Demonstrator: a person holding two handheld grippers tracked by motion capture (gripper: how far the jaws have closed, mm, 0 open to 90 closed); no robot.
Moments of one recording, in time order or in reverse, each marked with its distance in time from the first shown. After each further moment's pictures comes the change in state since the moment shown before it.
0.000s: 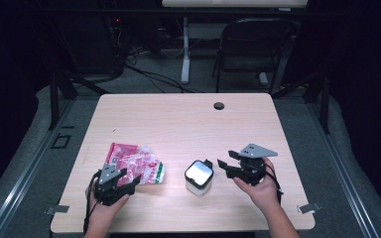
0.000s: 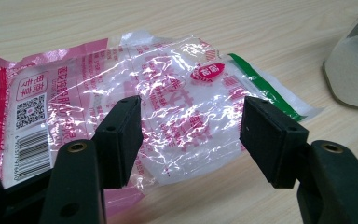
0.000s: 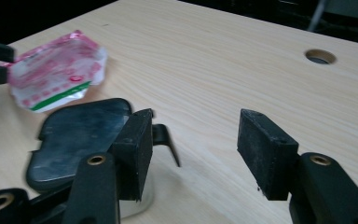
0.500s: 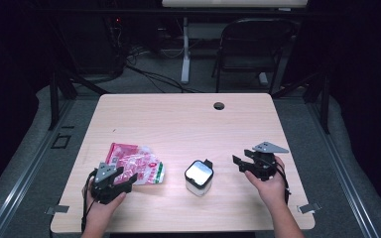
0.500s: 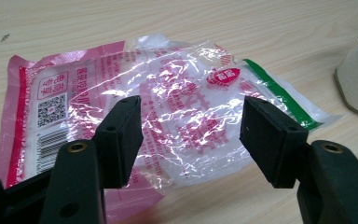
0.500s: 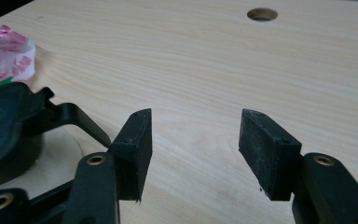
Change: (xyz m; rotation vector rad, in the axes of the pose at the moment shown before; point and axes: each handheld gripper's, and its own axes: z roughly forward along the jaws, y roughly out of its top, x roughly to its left) left arm 0.010 0.000 -0.002 -0.012 0.021 -0.027; right arm -0.045 -0.024 0.004 0.053 -0.124 0.143
